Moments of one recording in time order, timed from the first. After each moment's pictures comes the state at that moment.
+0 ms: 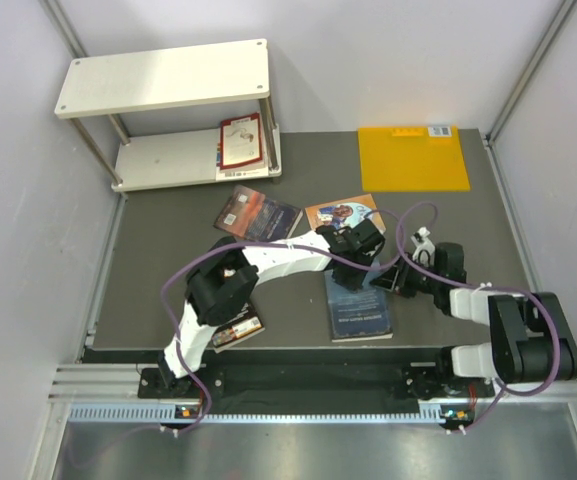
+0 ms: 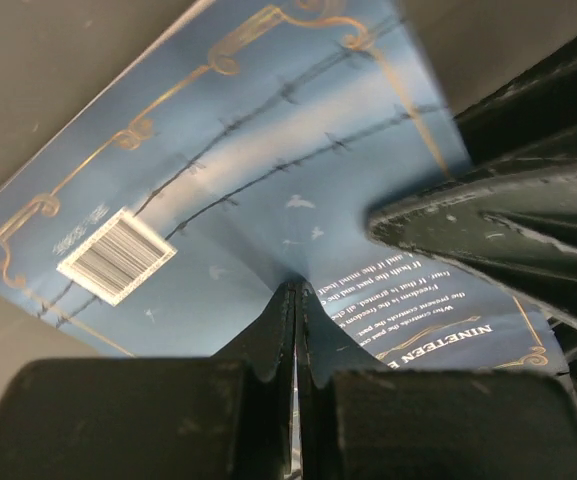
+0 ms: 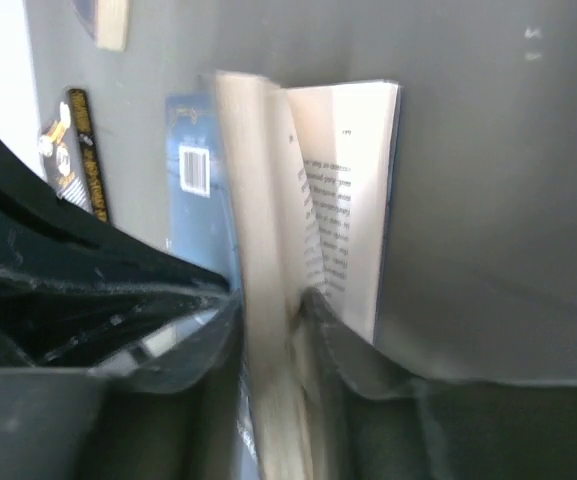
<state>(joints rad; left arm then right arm) -1.03 2.12 1.62 -0.62 0.04 -0.52 0.04 1.32 0.26 0.33 -0.76 0.55</state>
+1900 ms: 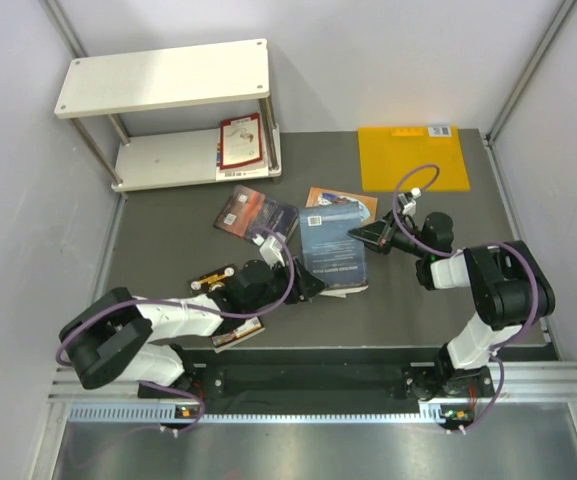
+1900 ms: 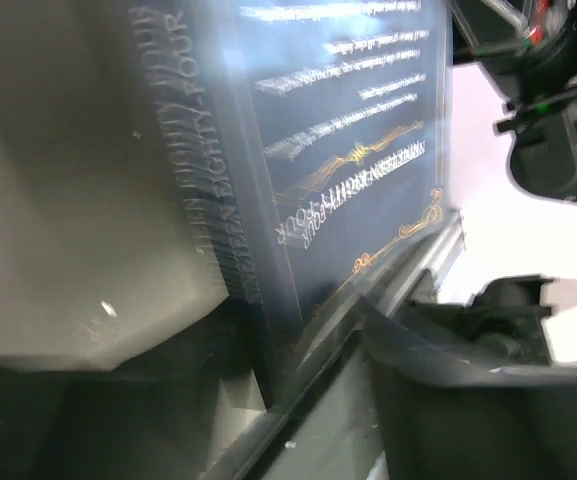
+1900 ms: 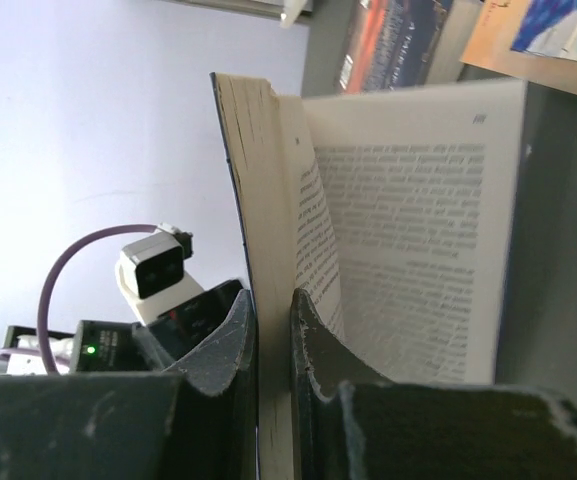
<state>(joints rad) -0.90 1.34 0.41 0.62 0.08 -1.00 0.16 1.66 0.48 1.07 -0.87 1.26</state>
